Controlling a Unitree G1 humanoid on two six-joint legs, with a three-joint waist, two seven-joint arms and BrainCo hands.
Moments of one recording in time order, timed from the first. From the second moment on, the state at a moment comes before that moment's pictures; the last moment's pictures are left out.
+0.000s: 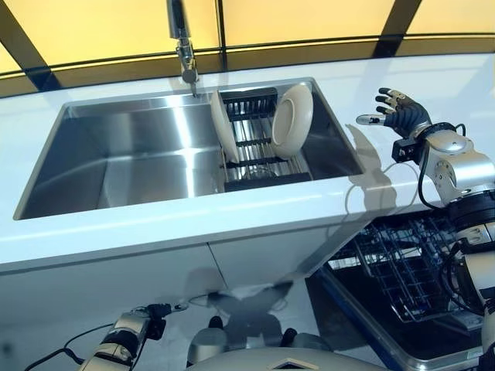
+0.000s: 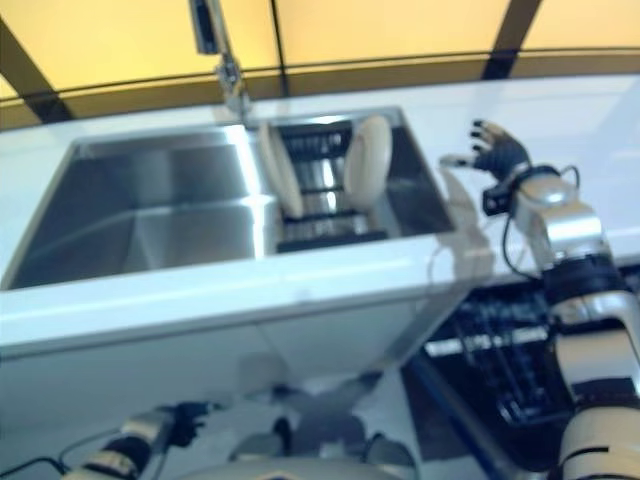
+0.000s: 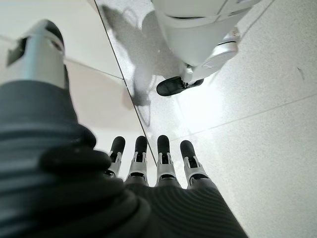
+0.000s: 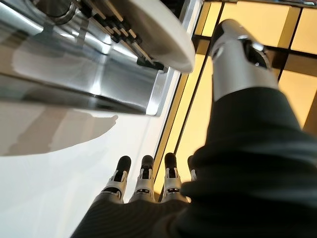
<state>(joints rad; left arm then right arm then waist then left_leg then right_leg) -0.11 0.41 -0.23 1.04 -0.10 0.35 -0.20 -0.82 -0.79 0.30 0.57 0.54 0.33 0.10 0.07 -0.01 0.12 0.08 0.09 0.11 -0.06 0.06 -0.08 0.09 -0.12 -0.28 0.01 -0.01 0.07</state>
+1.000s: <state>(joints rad) -0.07 0.41 -0.23 1.08 -0.14 0.36 -0.17 -0.88 -0.72 0.33 0.63 0.64 0.45 0.06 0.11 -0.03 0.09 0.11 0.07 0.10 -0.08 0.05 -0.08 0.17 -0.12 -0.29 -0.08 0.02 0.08</state>
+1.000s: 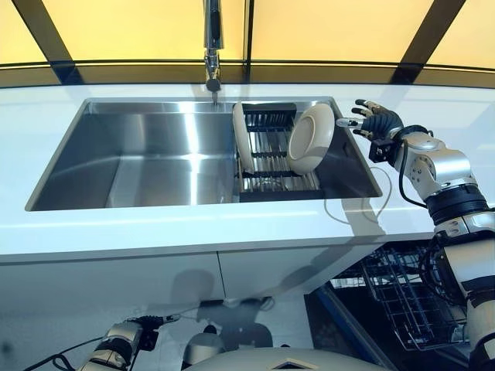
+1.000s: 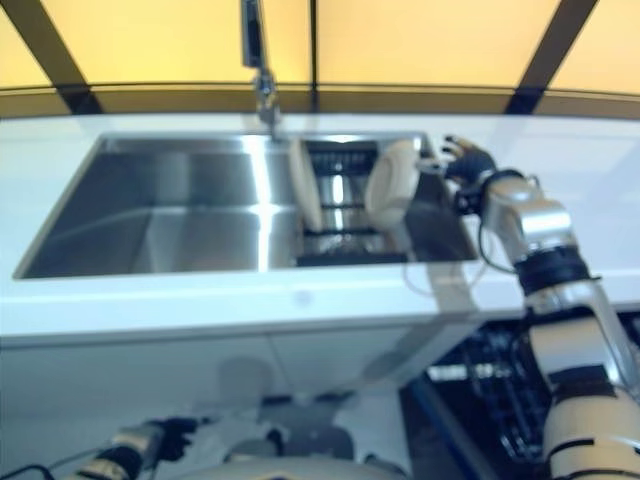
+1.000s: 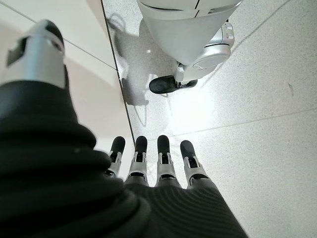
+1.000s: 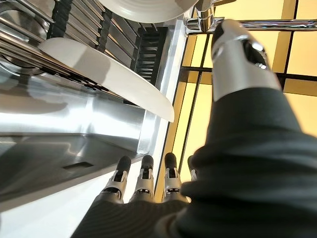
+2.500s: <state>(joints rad) -0.08 0.39 -0.24 1.08 -0.18 0.41 -0.16 -0.88 -0.62 0.33 0.71 0.64 0.50 0.12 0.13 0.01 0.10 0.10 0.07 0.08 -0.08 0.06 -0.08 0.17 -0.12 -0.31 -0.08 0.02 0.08</state>
